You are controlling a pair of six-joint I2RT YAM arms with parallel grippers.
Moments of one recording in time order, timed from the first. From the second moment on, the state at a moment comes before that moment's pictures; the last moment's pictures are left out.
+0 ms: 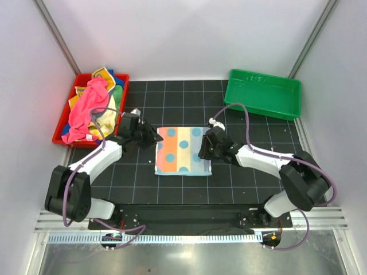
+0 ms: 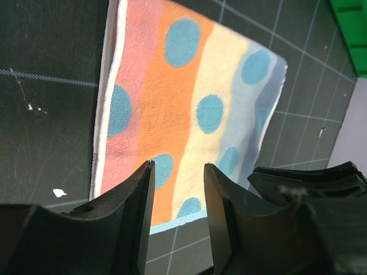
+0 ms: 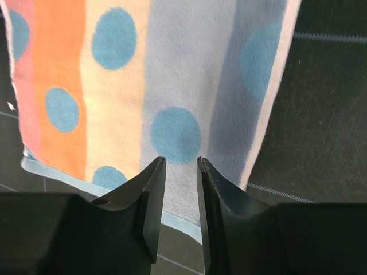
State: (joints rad) left arm -0.32 1.36 0.81 -0.19 0.21 -0.81; right arm 0.70 1.49 0.80 -0.15 0.08 0.67
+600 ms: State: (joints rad) left arm -0.32 1.54 0.67 -0.03 0.25 -0.85; right arm 0.69 1.36 0.56 -0.04 0.02 0.73
